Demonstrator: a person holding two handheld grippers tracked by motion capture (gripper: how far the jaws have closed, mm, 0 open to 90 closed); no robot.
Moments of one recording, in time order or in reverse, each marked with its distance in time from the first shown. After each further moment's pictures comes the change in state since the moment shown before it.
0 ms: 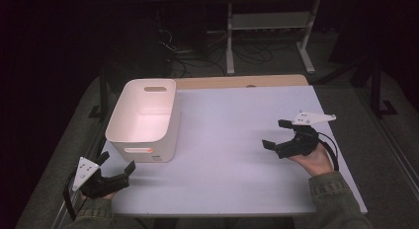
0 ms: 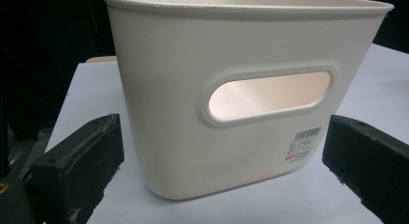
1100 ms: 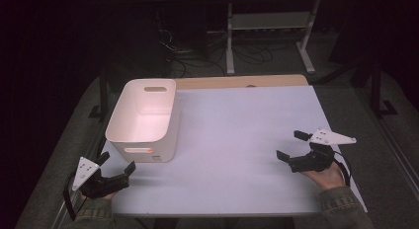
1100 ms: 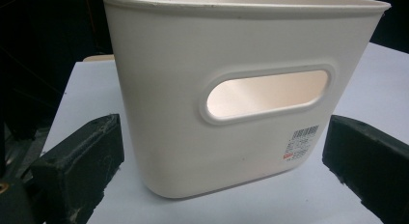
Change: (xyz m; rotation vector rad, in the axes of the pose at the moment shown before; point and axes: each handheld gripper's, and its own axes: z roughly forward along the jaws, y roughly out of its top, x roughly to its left) left arm 0.000 0.000 0.001 0.007 -0.010 0.000; right arm -0.001 -0.050 -0.030 -0.088 -0.099 0.001
